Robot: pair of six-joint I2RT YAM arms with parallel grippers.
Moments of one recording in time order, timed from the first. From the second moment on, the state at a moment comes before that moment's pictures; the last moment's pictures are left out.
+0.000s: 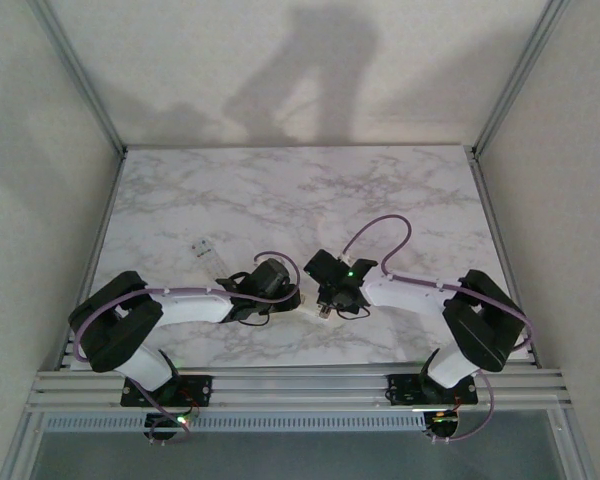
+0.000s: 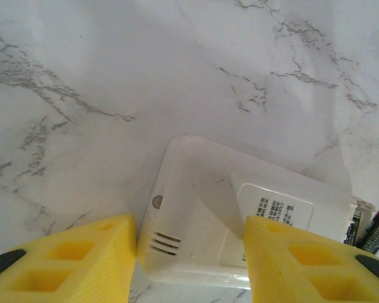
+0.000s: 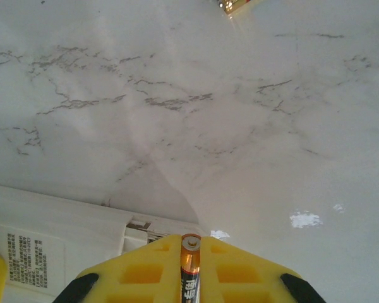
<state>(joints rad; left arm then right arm) -0.85 1.55 0.65 -0.04 -0.02 -0.92 0.94 1.56 0.88 -0.61 0.19 1.16</state>
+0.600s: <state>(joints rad) -0.85 1.55 0.65 -0.03 -0.02 -0.92 0.94 1.54 0.88 -0.62 0.15 1.17</state>
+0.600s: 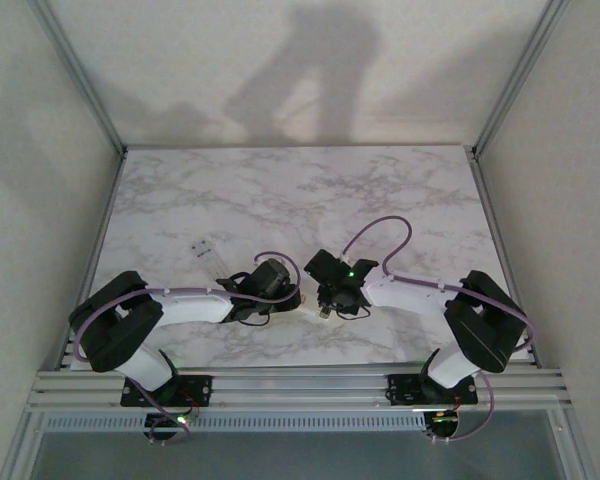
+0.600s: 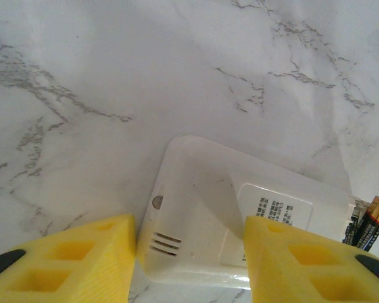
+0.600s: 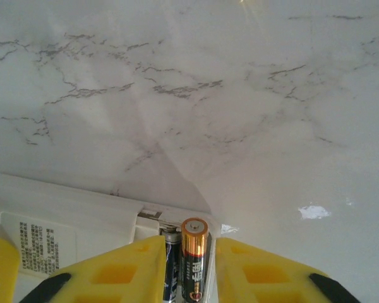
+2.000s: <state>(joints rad) -0.86 1.56 0.65 -0.01 -0.02 -0.92 0.83 1.59 0.89 -0.59 0.05 0.84</state>
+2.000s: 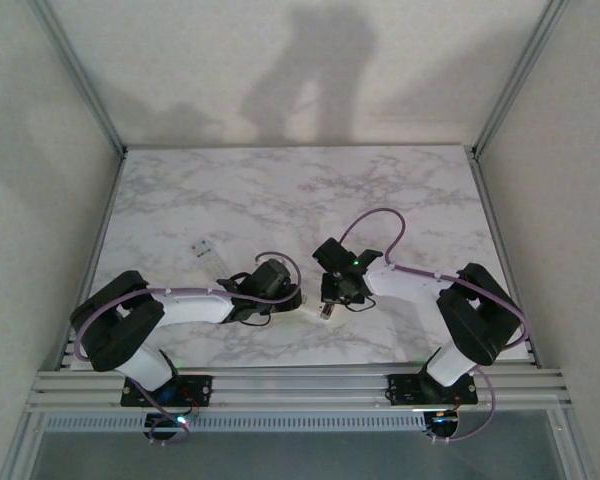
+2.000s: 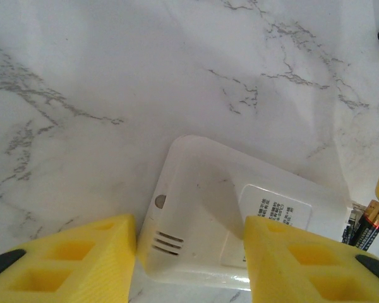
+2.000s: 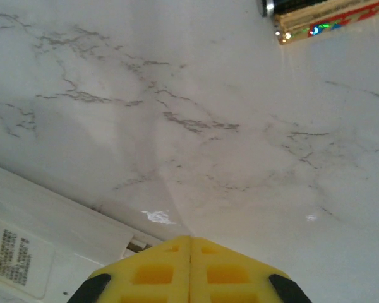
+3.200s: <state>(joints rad) -0.86 1.56 0.65 -0.01 -0.02 -0.92 0.83 1.51 0.83 -0.60 0.01 0.96</state>
